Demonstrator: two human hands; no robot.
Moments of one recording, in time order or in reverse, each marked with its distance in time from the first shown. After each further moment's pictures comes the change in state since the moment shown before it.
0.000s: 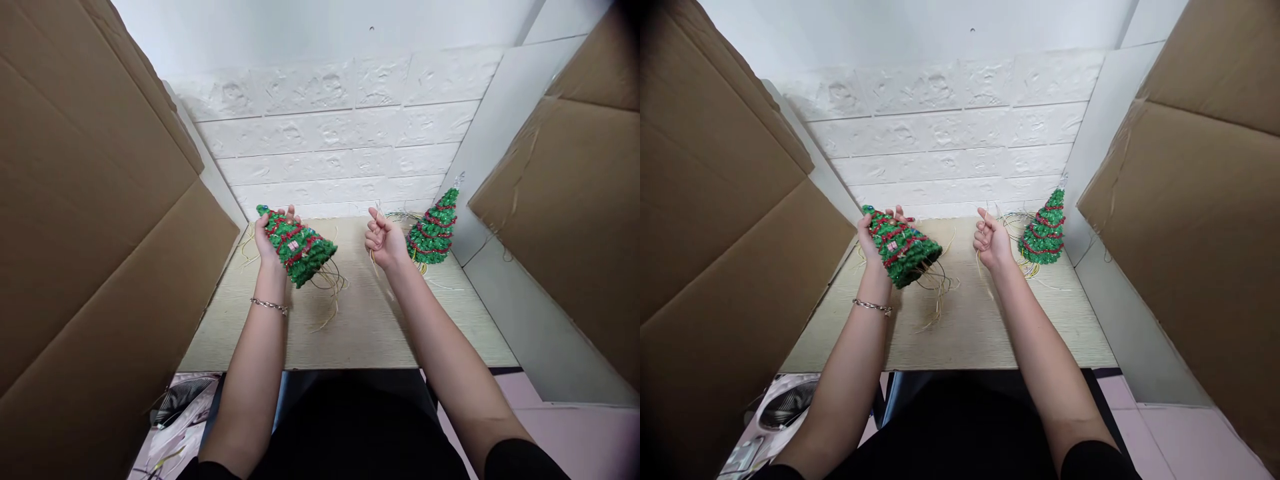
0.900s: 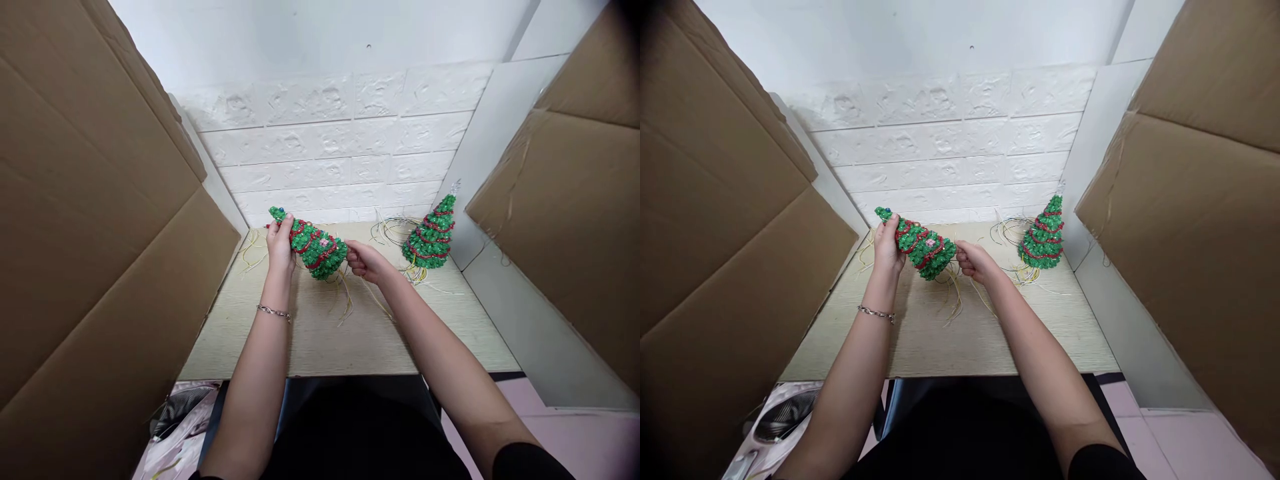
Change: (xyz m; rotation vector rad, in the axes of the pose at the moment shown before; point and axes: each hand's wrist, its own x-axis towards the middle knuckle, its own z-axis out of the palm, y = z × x) left_hand 0.013 -0.018 0.002 0.315 0.170 0.241; right_hand 0.001 0.035 0.000 -0.389 -0.134 0.375
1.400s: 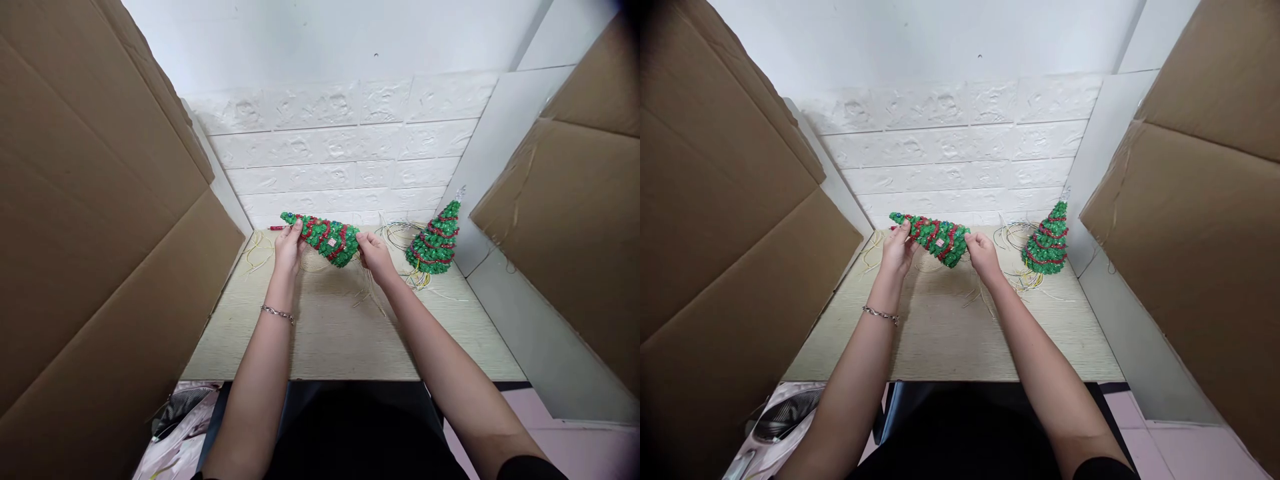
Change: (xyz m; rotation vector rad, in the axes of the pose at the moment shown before) left_hand 0.001 -0.002 -0.005 -0.005 0.030 -0.193; right_hand 0.005 0.001 0.002 -0.224 0.311 -0.537
